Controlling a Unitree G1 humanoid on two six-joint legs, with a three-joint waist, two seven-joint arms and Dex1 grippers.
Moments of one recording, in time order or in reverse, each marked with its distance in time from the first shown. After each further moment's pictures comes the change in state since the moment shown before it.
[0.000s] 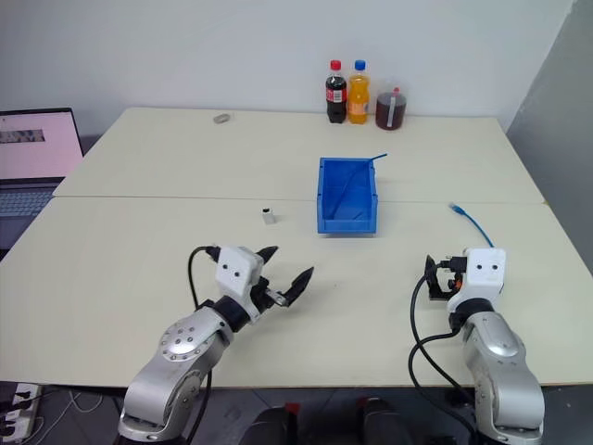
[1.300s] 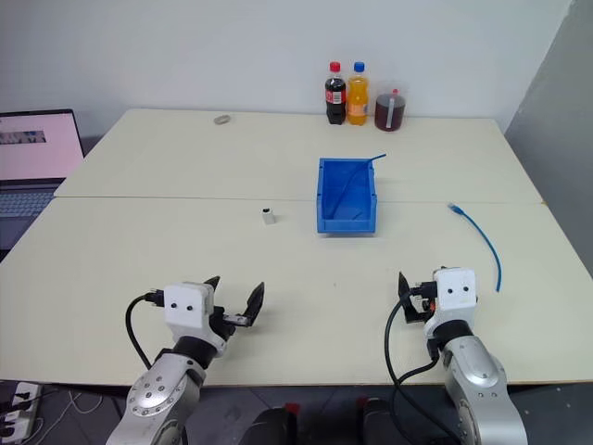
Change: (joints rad) left arm 0.339 -0.102 0.146 -0.124 0.095 -0.146 0.202; right arm 0.207 0.063 0.218 -0.135 -0.107 -0.169 0.016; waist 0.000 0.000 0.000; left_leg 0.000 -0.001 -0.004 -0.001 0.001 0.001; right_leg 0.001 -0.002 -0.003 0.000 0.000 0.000
